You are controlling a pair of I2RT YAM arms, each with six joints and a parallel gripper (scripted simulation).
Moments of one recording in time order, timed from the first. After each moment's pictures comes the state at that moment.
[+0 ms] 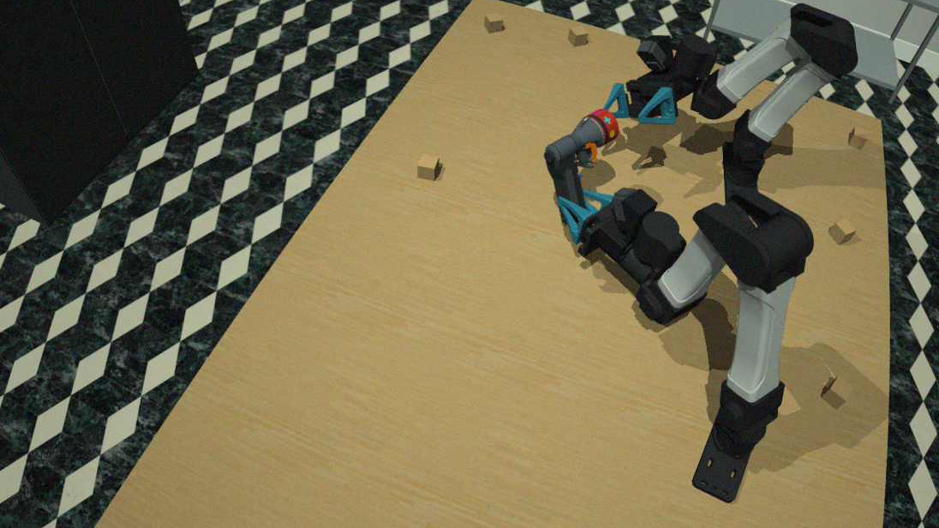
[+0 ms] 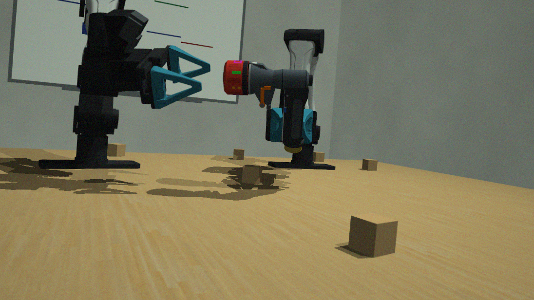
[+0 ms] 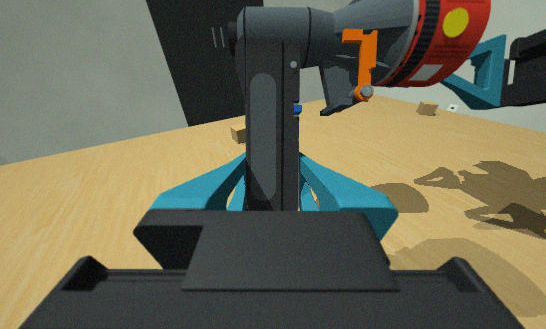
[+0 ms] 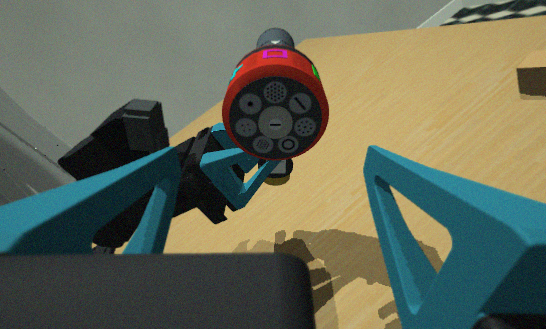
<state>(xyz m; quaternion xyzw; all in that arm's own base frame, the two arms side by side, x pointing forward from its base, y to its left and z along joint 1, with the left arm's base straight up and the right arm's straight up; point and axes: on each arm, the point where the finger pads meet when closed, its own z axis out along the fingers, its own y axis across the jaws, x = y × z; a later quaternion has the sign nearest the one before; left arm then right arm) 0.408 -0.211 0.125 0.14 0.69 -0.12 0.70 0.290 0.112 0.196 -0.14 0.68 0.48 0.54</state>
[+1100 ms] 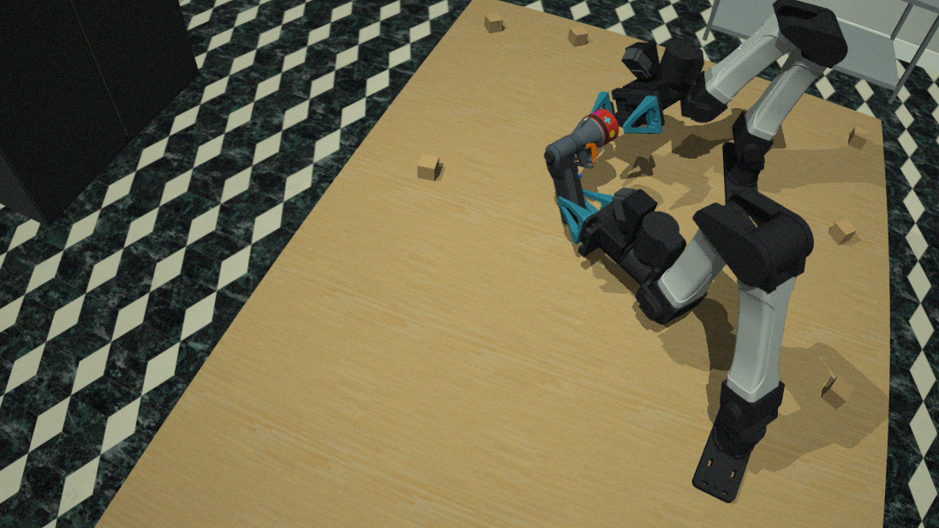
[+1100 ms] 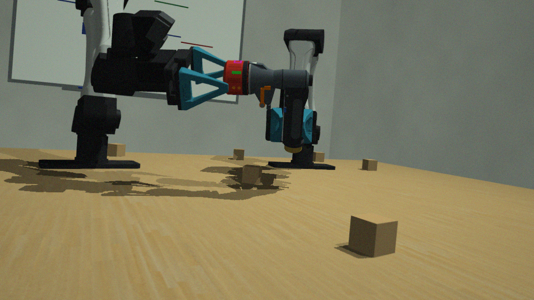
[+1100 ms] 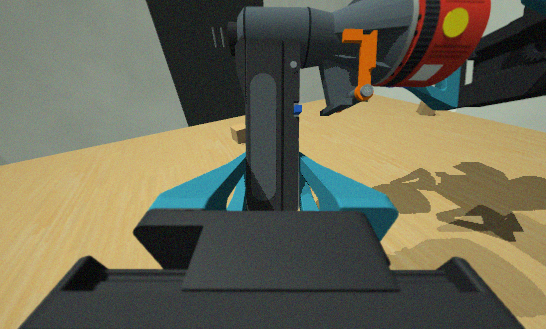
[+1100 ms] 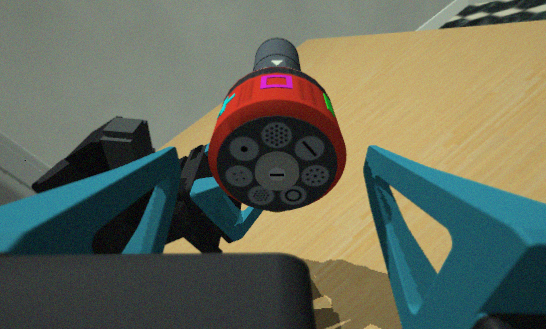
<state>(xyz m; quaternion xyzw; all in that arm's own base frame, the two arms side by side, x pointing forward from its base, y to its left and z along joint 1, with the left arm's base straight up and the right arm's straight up) 0.408 -0.211 0.125 0.14 0.69 -0.12 0.70 0.315 0.147 0.197 -0.14 0.68 0.48 0.54</state>
